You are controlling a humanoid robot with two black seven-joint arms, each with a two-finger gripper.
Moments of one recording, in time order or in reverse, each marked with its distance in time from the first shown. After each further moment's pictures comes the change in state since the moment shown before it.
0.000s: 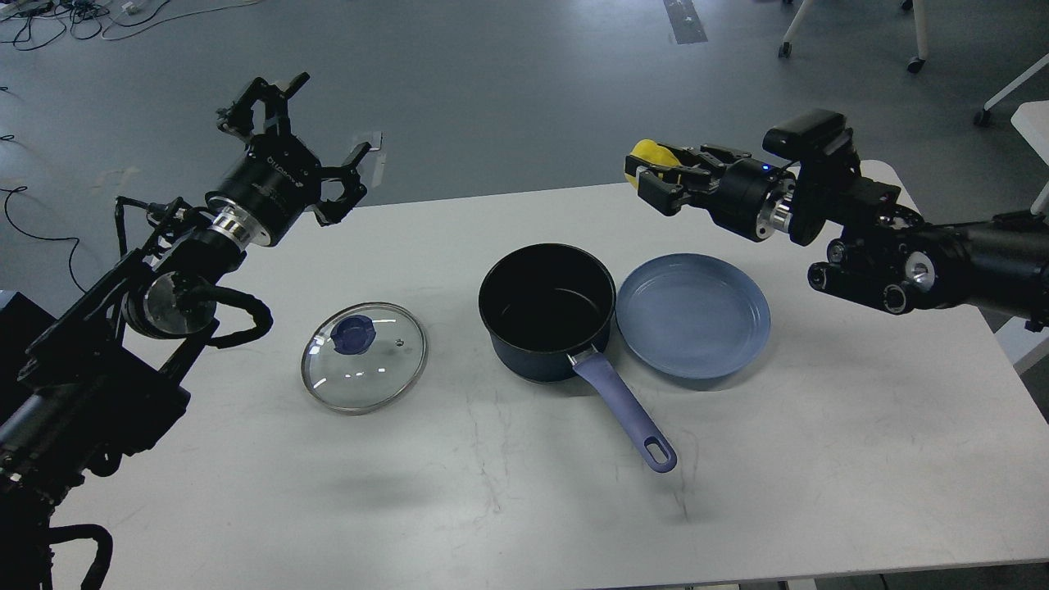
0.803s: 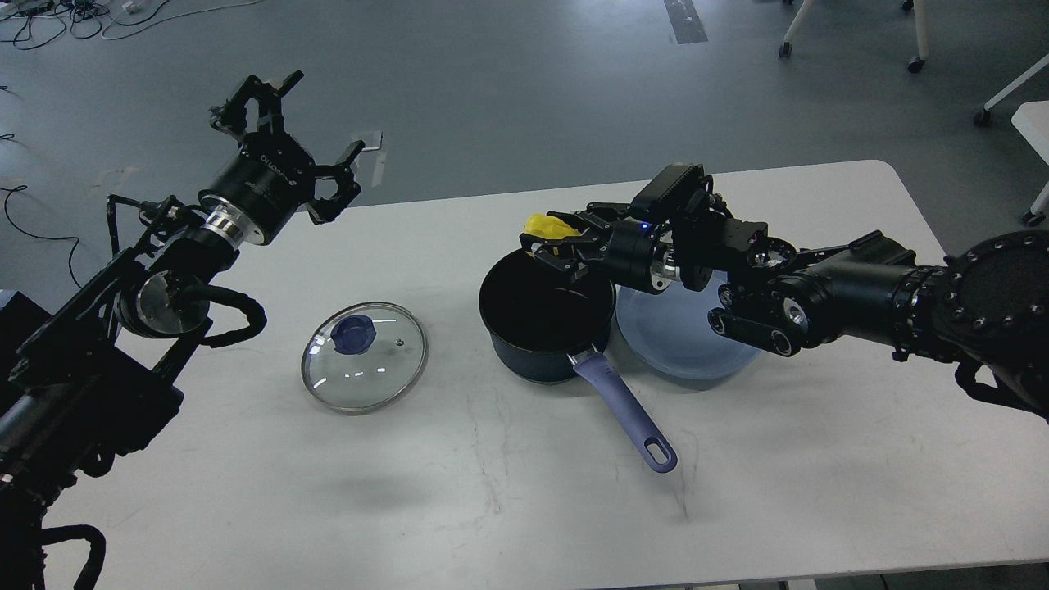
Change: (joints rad) left arm 0.001 0.018 -0.001 -0.006 0.000 0.000 0.000; right arm -0.010 0.281 -0.184 -0.142 0.003 0.000 0.011
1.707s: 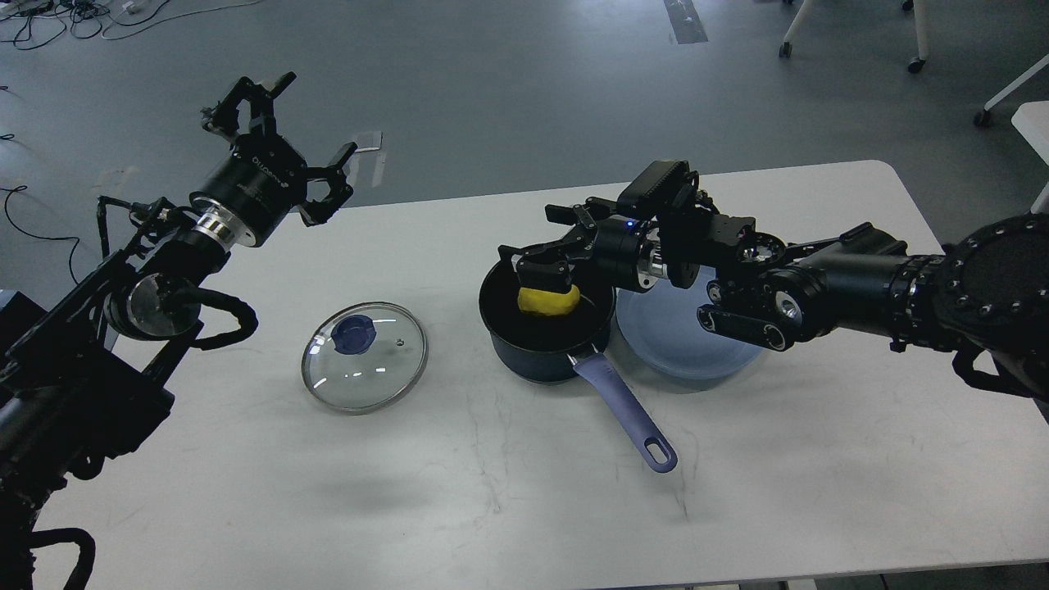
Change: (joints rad) left arm 0.002 0.013 0.011 0.000 0.000 -0.011 -0.005; right arm 0.072 -0.020 0.080 0.078 0.067 0.043 -0.004
